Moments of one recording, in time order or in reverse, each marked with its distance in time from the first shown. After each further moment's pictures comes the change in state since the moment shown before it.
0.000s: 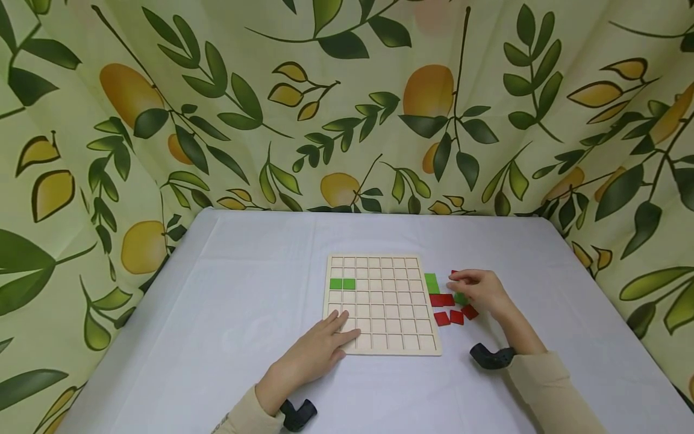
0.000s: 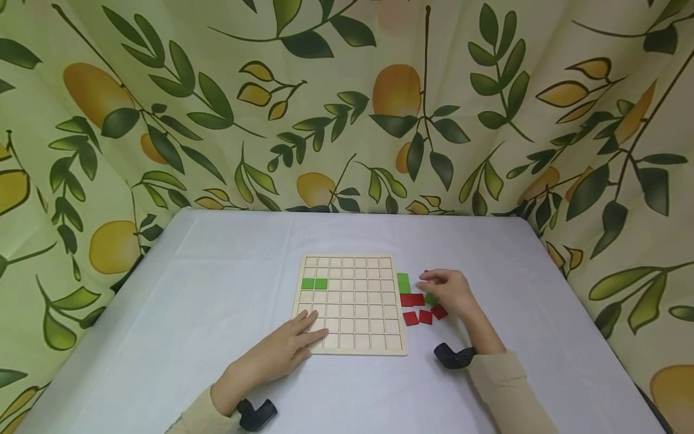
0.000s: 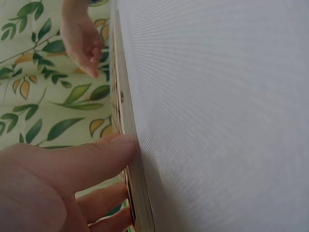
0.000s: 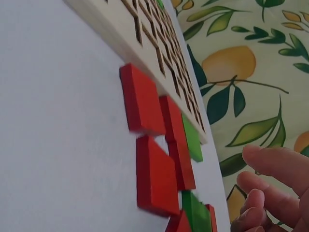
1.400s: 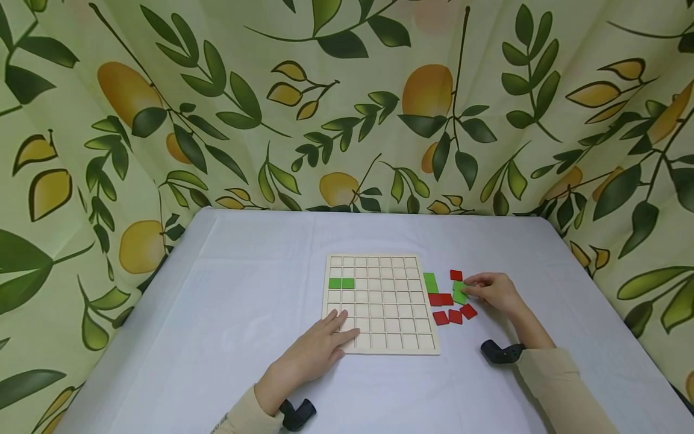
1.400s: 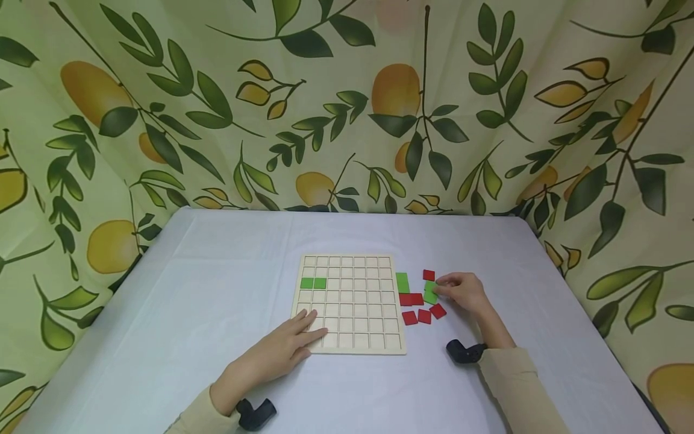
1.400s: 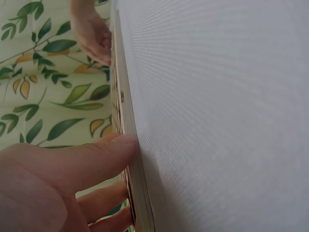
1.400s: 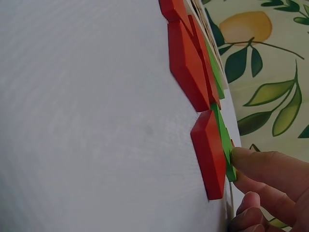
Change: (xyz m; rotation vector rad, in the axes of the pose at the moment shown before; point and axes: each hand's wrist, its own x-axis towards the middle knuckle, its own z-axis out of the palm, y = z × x) left_hand 0.000 0.001 0.001 -0.008 -0.006 -0.016; right_hand 0.011 0.034 -0.018 -0.107 0.005 0.040
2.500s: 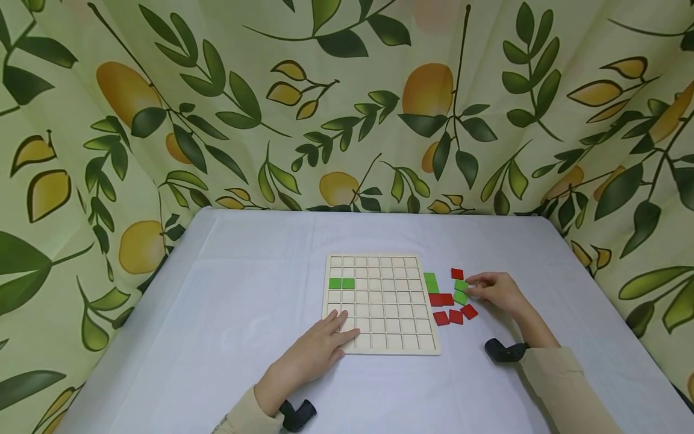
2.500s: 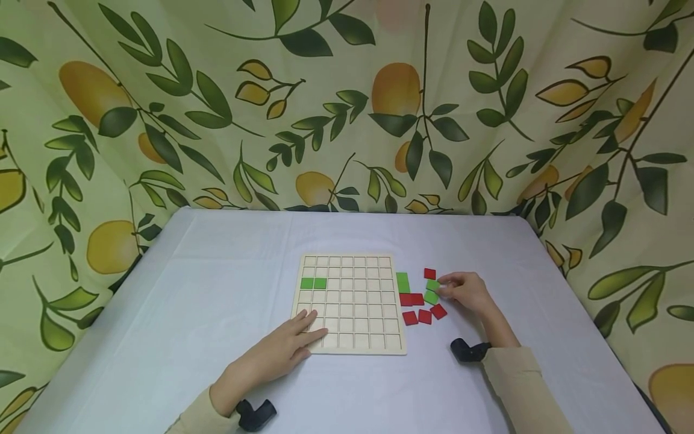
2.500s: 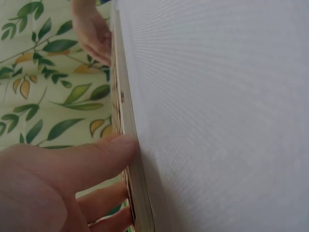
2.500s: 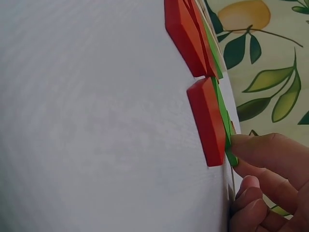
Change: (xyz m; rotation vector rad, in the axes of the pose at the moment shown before) left_hand 0.000 0.000 -0.001 -0.011 0.001 0.003; right_hand 0.001 0.004 -0.005 -0.001 -0.036 -0.036
